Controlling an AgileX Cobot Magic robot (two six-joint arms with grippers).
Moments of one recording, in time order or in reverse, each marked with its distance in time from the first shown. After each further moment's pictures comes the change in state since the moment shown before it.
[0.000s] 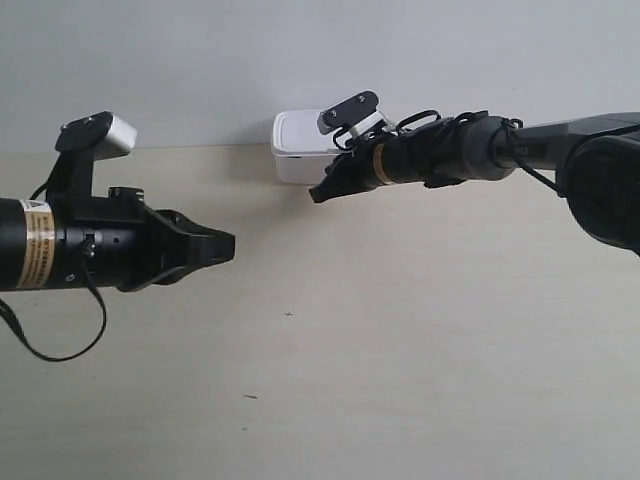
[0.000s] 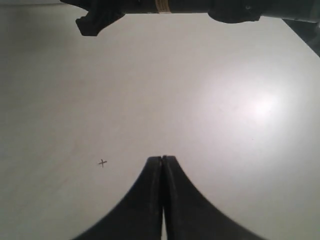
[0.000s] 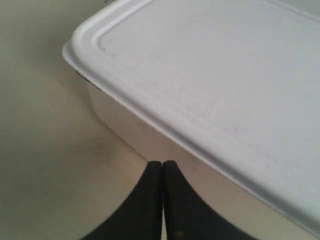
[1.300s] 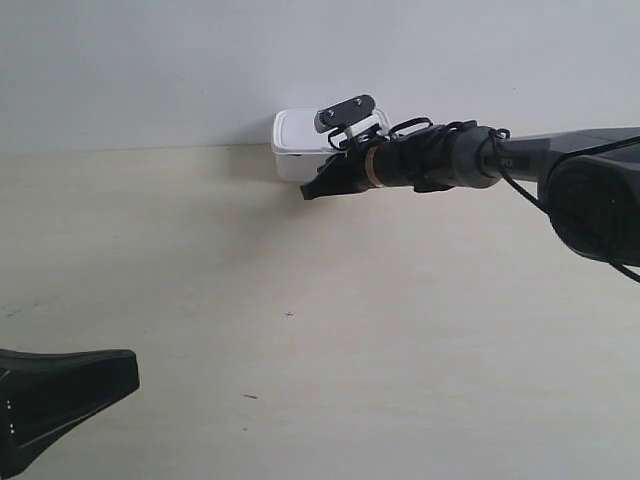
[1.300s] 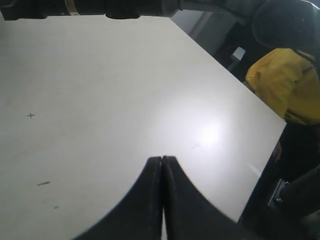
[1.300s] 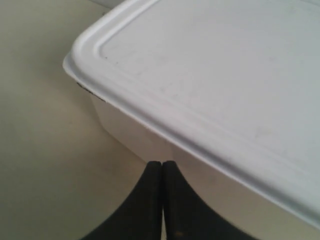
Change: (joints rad) left arm 0.000 -0.698 0.499 -0.030 -0.124 -0.074; right arm 0.004 0.065 -0.084 0.048 -0.002 0.050
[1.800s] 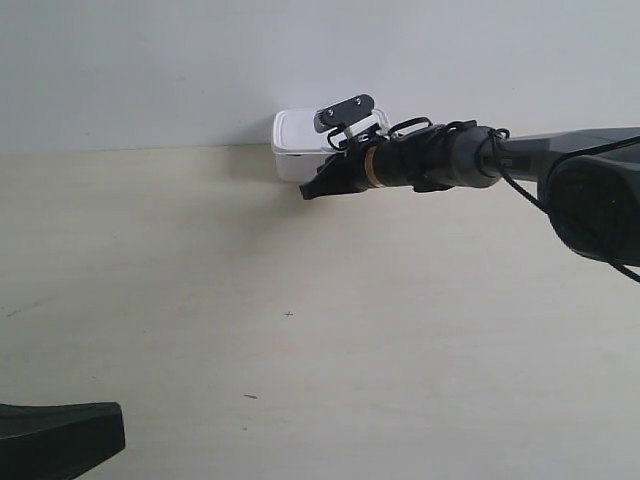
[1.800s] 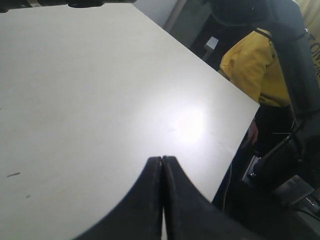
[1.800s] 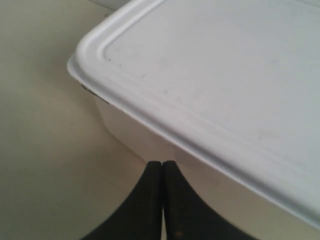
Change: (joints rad) left arm 0.000 -0.140 0.051 0.128 -0.069 -0.102; right arm 0.001 0.000 0.000 -0.004 -0.014 0.000
